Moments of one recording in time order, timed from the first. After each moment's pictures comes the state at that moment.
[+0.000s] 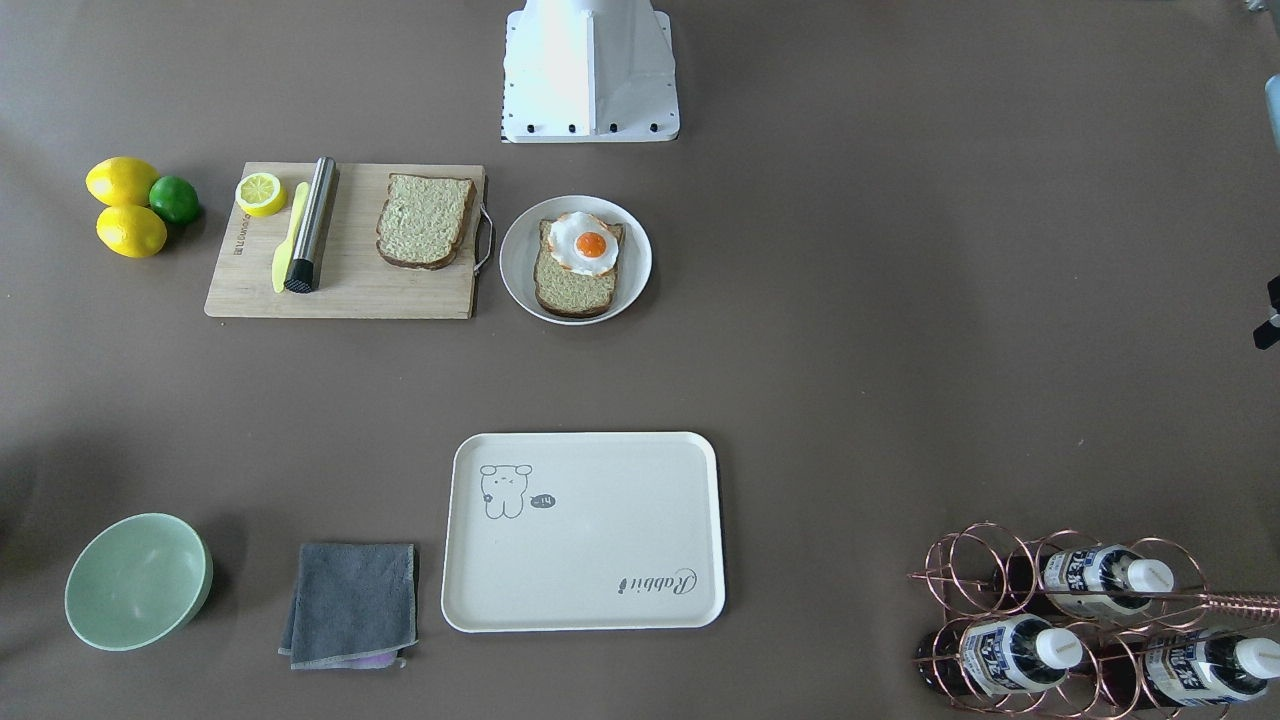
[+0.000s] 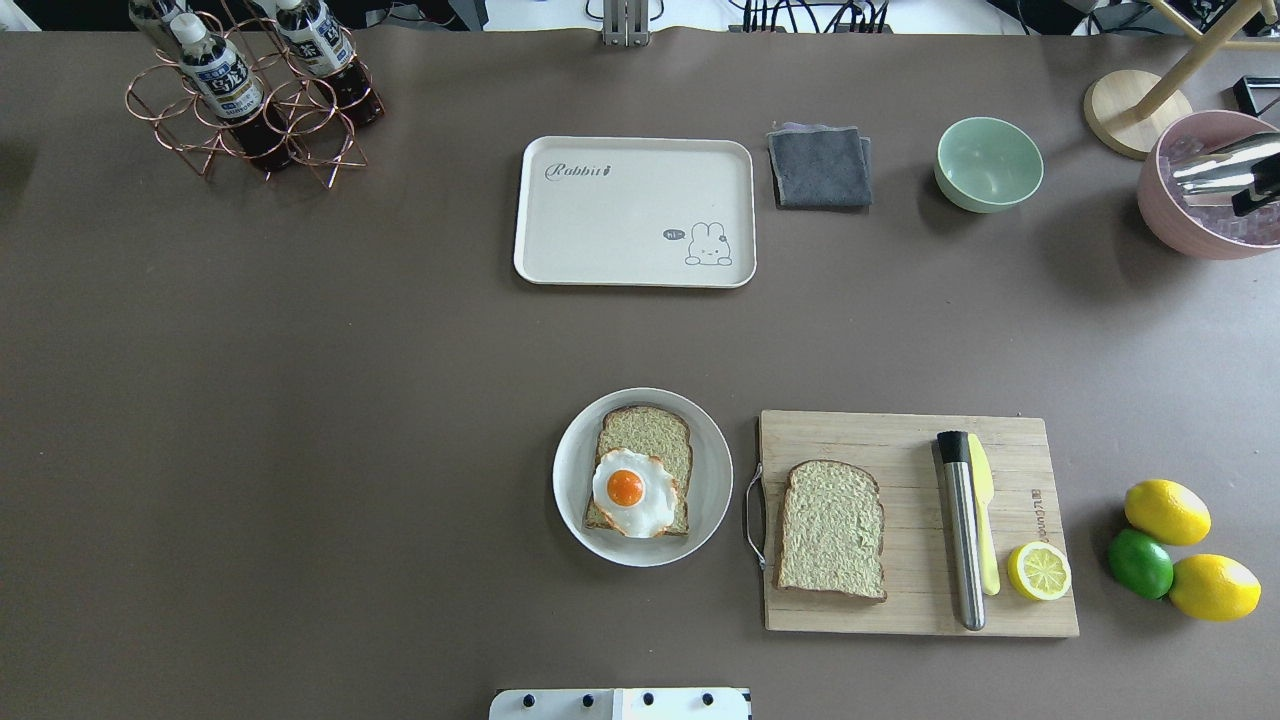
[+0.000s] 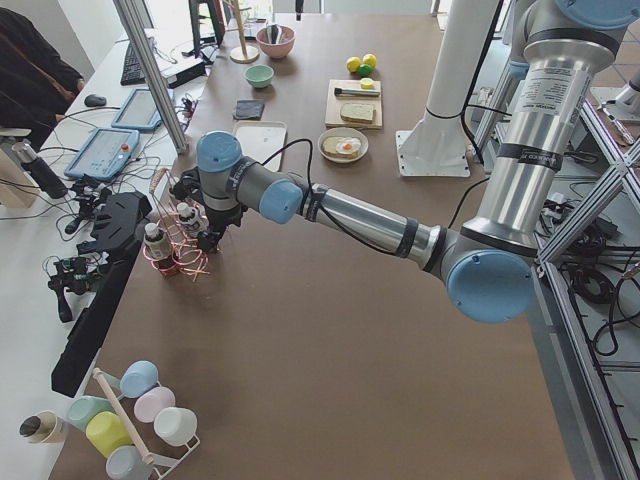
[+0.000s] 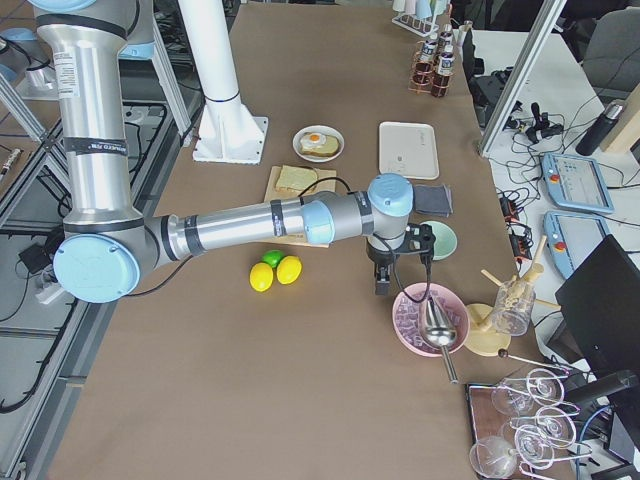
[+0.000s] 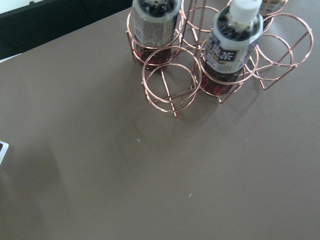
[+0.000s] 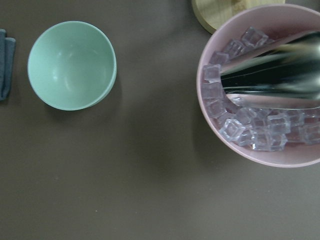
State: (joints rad) left arm -1.43 -1.83 -1.65 -1.72 -2.37 0.04; right arm 1.38 -1.48 1.79 -1.53 2.35 0.41
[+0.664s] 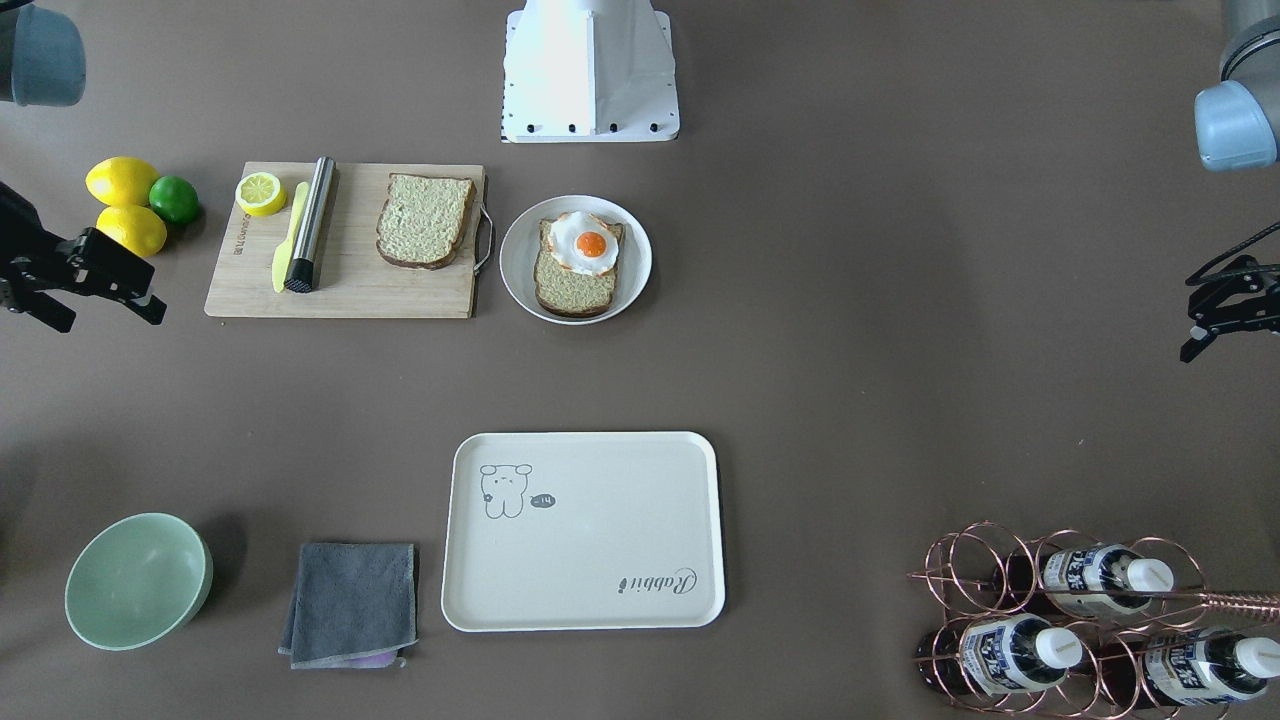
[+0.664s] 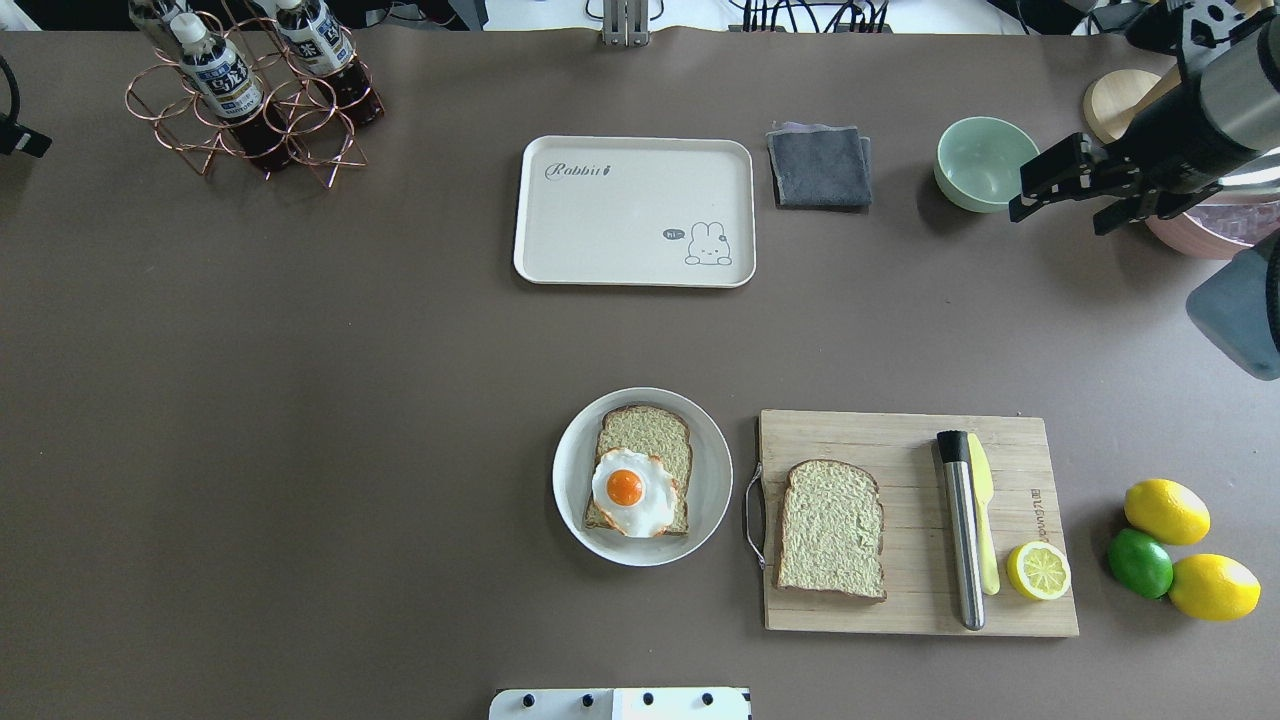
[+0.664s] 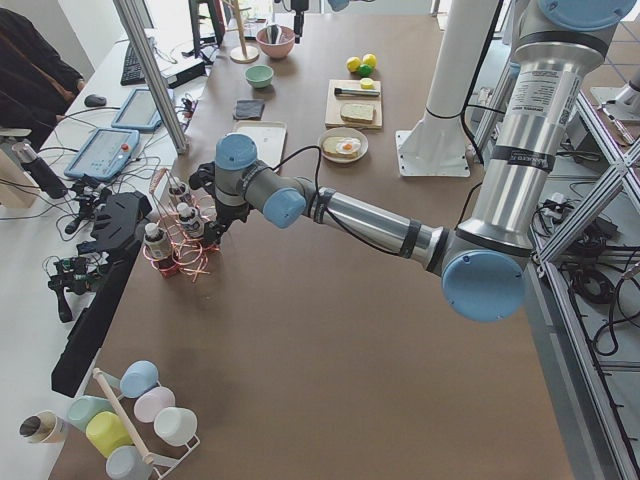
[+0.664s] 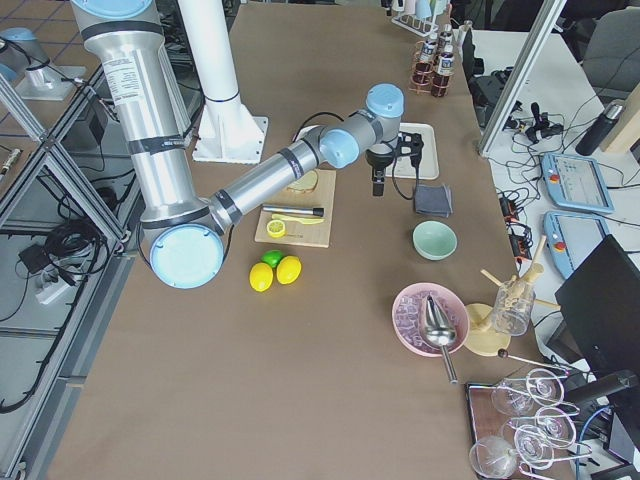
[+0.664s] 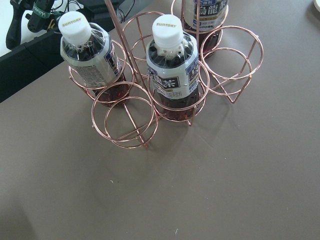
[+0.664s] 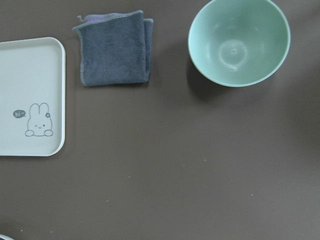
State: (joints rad) left arm -1.33 -1.80 -1.66 -1.90 -2.30 0.01; right arm 1.12 -1.33 1.92 -1.50 2.34 0.81
